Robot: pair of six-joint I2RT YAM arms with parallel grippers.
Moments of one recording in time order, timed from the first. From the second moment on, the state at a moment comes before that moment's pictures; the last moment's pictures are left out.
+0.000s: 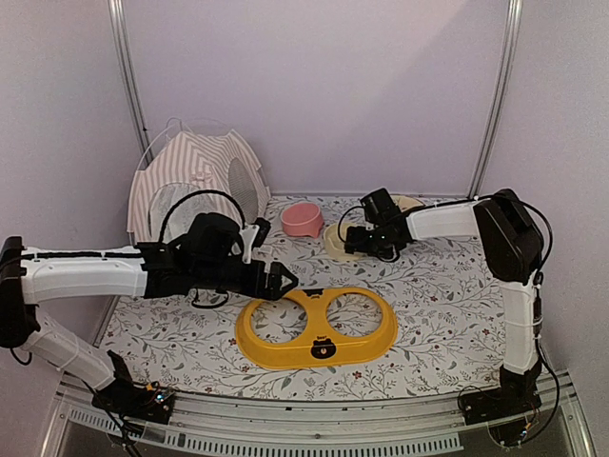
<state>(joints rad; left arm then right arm) -0.89 1.38 0.86 -0.12 0.05 -0.55 0.57 2.15 1.48 -0.24 0.10 0.57</state>
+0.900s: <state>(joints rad) -0.88 1.32 0.86 -0.18 -0.02 -0.51 0.41 1.86 1.03 -0.13 0.09 0.58</state>
